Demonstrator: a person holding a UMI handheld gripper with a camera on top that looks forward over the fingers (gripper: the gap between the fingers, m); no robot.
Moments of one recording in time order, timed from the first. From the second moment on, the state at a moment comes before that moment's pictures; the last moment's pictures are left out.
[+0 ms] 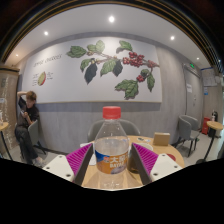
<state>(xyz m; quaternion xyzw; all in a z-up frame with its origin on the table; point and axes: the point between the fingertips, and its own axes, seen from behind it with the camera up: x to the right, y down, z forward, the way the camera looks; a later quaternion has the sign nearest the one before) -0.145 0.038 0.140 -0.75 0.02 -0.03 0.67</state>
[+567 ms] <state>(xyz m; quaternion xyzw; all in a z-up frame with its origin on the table) -0.140 0.095 0.148 -0.68 0.17 0.20 0.68</state>
